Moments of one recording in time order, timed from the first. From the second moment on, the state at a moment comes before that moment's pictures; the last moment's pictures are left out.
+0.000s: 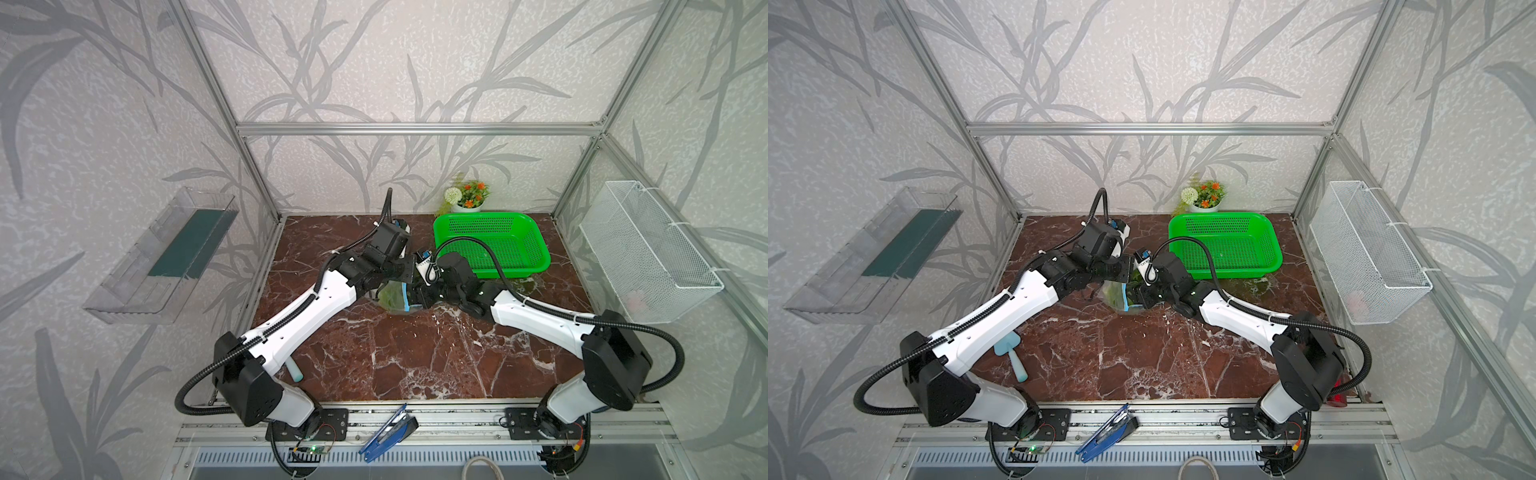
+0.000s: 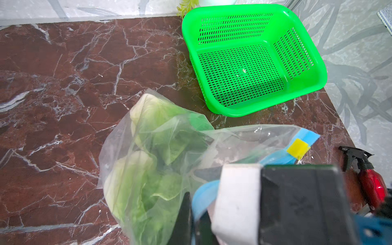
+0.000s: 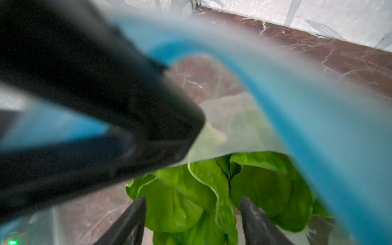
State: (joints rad) left arm -0.67 1.47 1.42 -0.71 -0.08 -0.43; right arm 0.77 1.58 1.05 -0.03 -0.21 0.14
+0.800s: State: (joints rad) left arm -0.62 1.47 1.42 -0.74 -0.09 -0.45; right arm 0.79 1.72 1.10 0.03 -0.11 0.05
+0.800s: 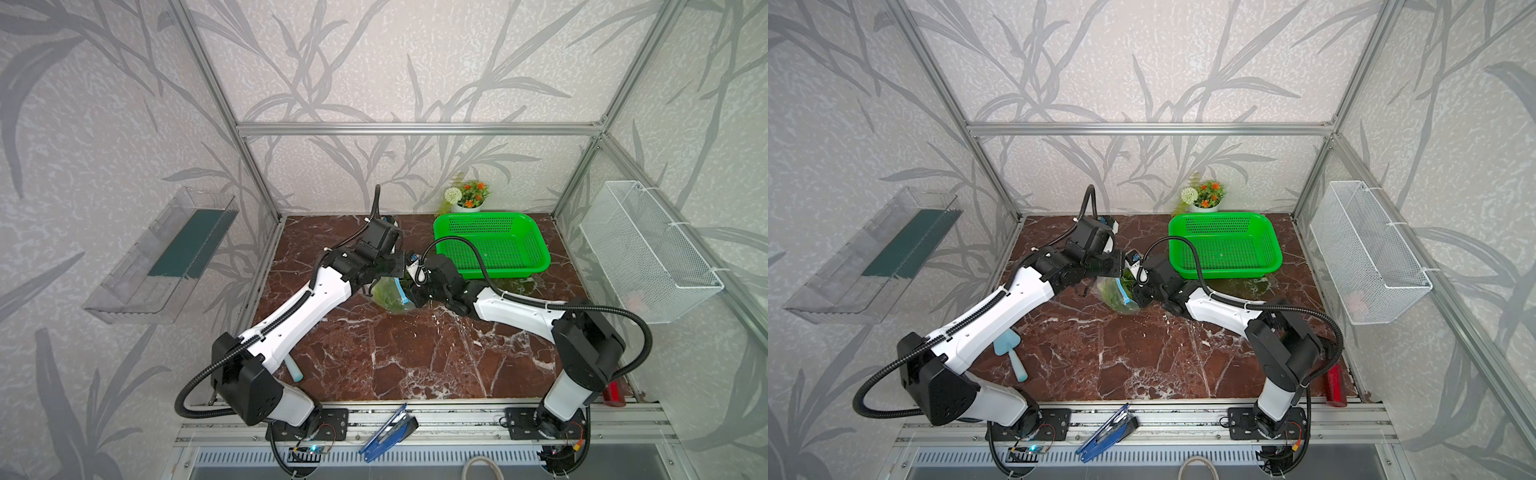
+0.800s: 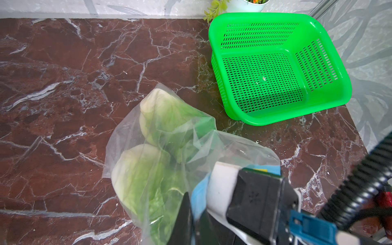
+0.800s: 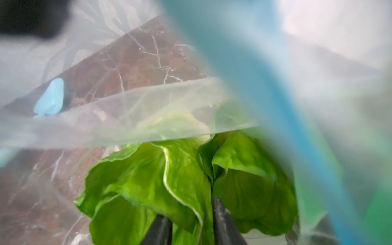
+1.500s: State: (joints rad) left arm -0.63 1.50 1.44 -0.70 0.09 -0.45; right arm 0.80 1.51 1.10 -0.09 -0.07 0.10
